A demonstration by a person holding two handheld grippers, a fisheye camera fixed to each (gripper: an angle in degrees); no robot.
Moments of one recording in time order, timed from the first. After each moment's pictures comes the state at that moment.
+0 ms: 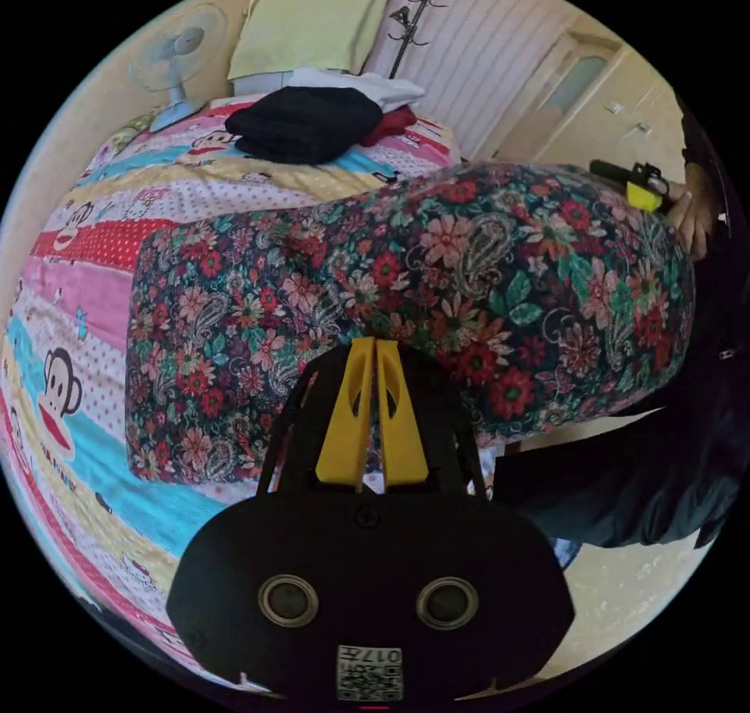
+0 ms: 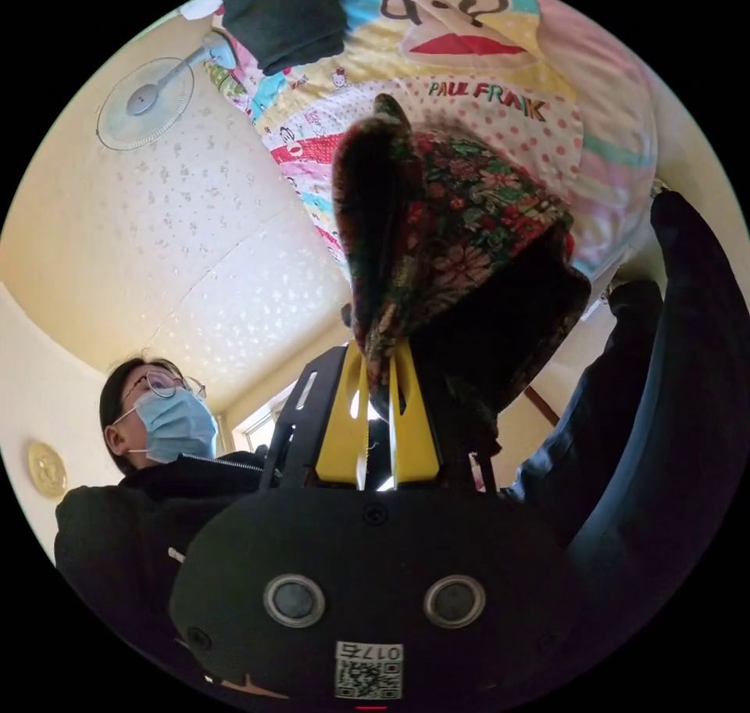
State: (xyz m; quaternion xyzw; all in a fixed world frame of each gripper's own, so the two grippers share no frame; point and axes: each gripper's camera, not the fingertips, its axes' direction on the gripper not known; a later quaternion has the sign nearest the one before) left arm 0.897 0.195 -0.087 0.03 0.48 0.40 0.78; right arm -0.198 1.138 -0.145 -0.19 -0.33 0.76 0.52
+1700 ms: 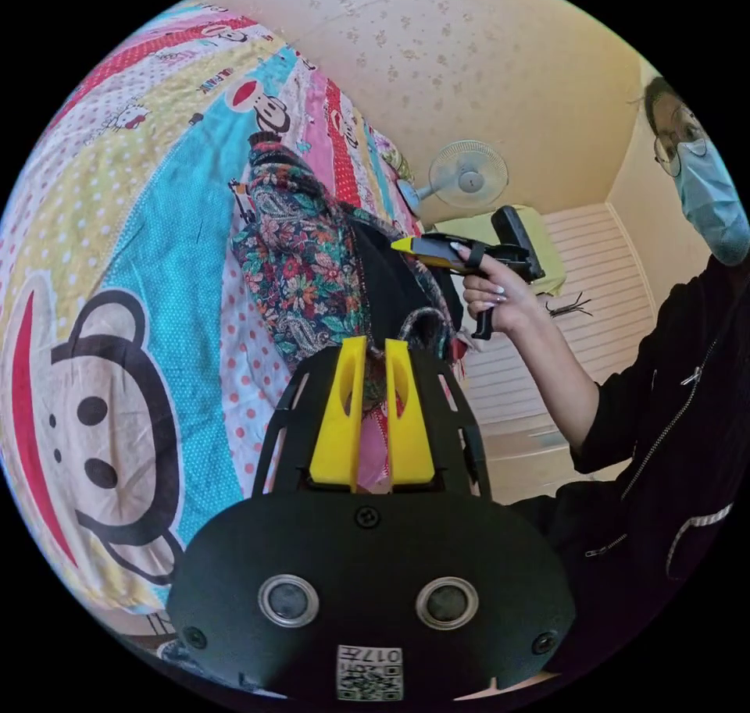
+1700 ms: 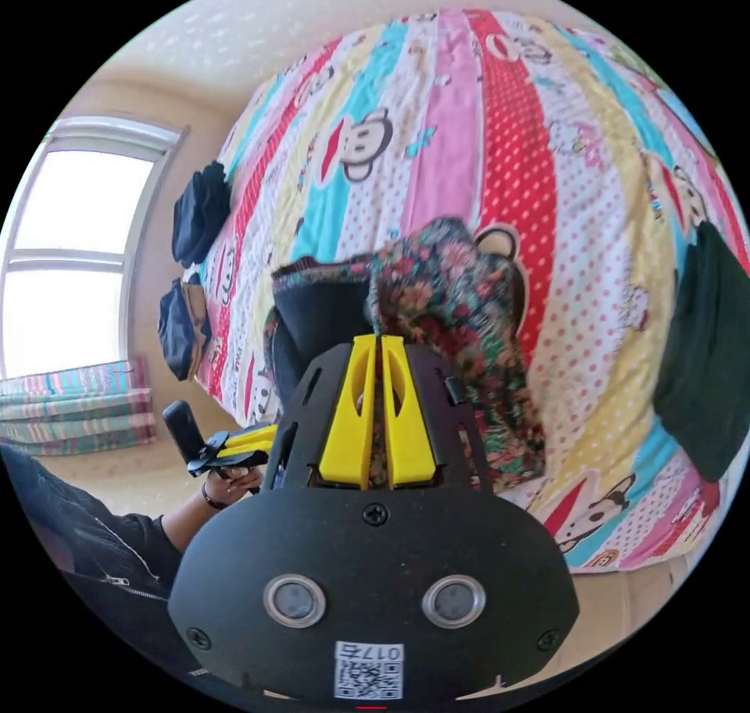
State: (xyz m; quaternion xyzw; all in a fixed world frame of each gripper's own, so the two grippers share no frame) left arm 0.685 0.409 0.074 -0.02 0.61 -0.24 0.76; right arm -0.277 0.835 0.212 -0.47 -0.16 0.18 0.85
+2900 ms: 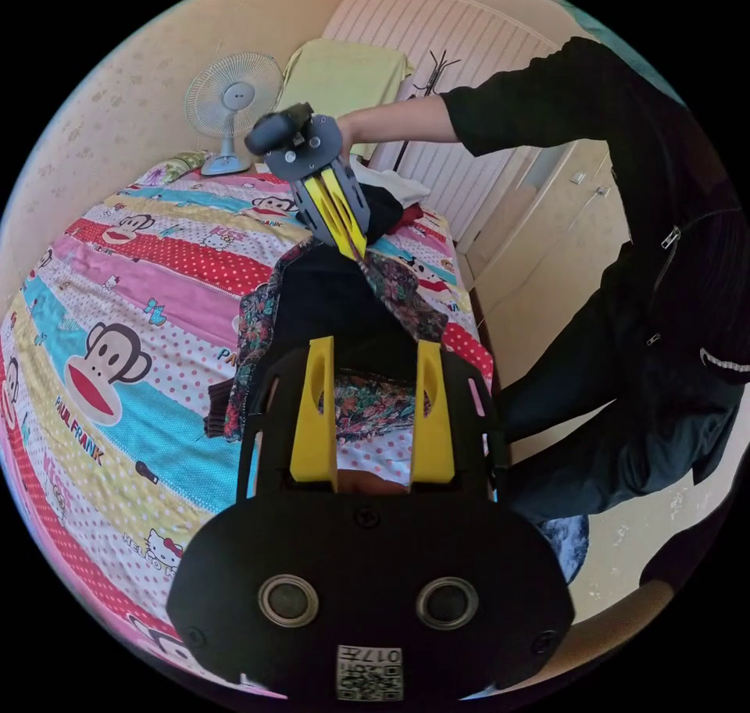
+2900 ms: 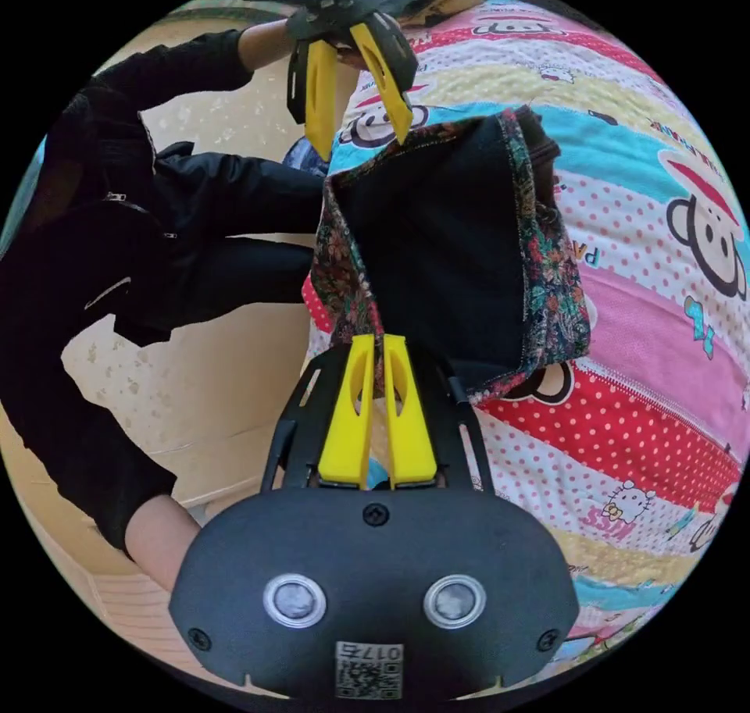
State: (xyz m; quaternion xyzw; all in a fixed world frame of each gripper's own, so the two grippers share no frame) left arm 0.646 0.145 0.057 0.10 0.57 0.28 0.77; right arm -0.348 0.722 0.376 -0.60 -0.51 -0.38 0.49
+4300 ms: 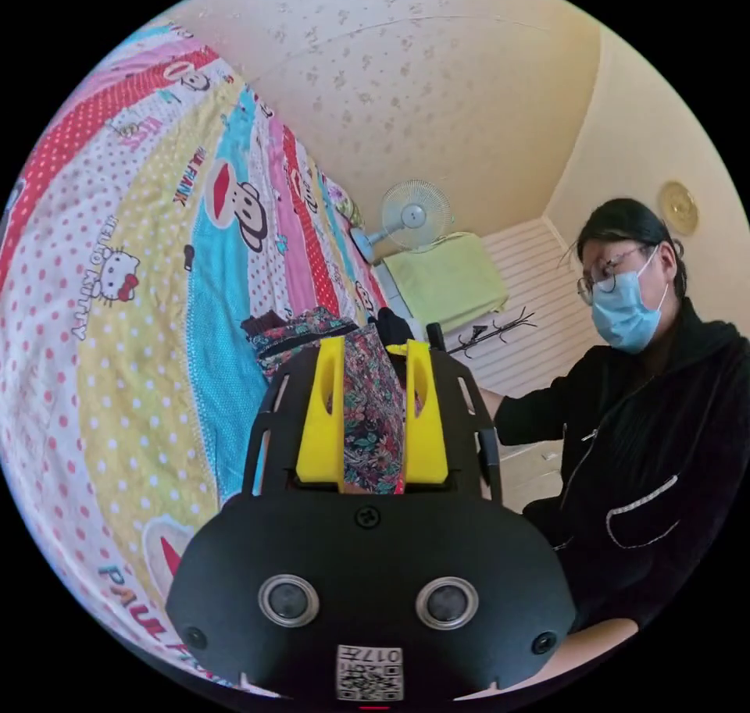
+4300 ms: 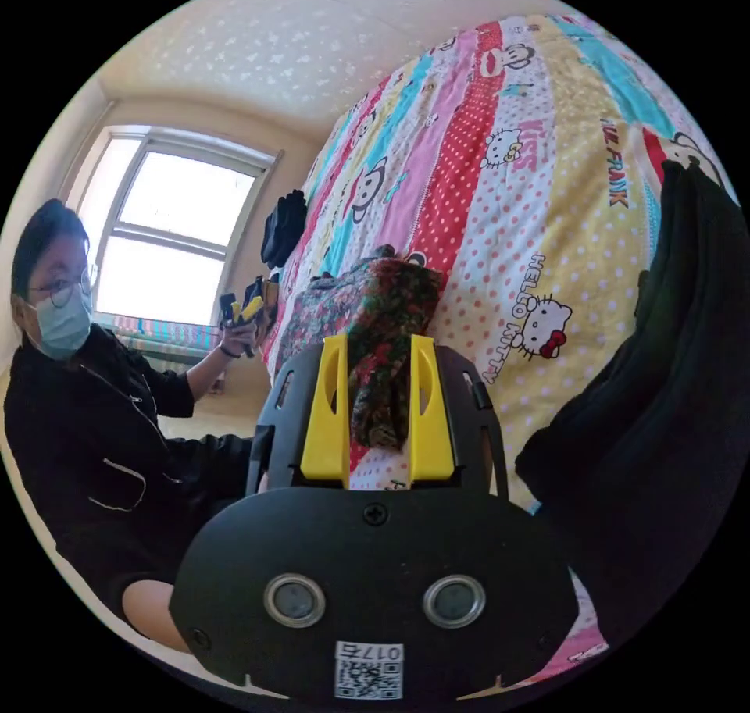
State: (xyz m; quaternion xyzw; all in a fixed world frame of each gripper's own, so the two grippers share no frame) left arm 0.536 0.300 0.128 0.08 0.63 -0.24 0.73; right arm -0.097 0.898 0.190 -0.40 -0.35 0.16 0.83
